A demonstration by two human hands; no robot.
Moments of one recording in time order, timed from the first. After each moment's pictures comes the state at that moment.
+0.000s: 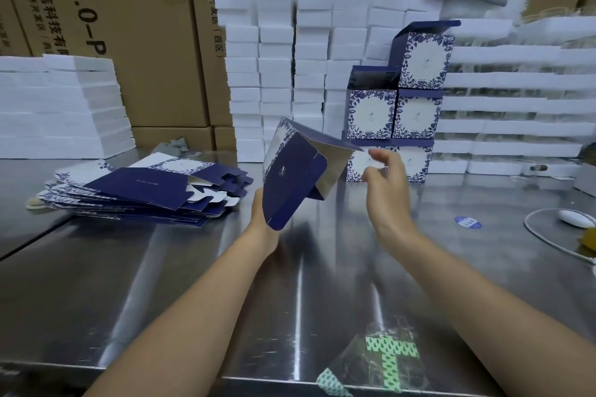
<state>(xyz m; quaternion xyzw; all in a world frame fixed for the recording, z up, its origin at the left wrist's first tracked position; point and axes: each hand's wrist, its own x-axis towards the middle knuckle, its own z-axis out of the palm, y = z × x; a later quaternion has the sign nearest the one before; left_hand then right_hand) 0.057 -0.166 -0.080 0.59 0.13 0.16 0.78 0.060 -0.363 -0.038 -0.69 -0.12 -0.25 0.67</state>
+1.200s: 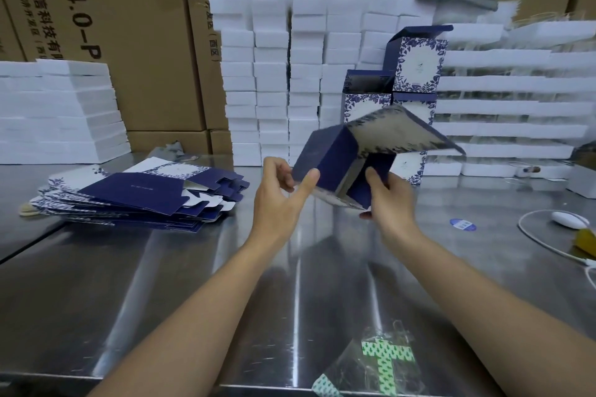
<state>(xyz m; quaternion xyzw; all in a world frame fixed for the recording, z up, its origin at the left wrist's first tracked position) 0.027 -0.196 -0.057 0.73 -0.07 0.37 0.57 0.083 -0.380 -0.047 -0.71 -0.04 -0.18 0.68</state>
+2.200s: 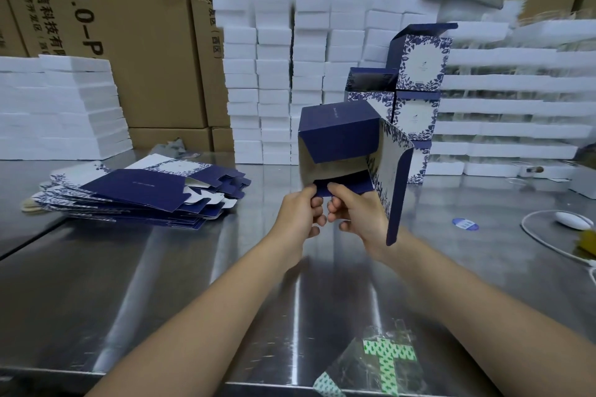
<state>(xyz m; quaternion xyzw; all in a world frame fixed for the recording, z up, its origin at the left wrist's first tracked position) 0.023 -0.225 -0.053 0.68 0.09 0.10 0.72 0.054 -0.354 -0.050 -0.69 -0.13 0.03 0.71</state>
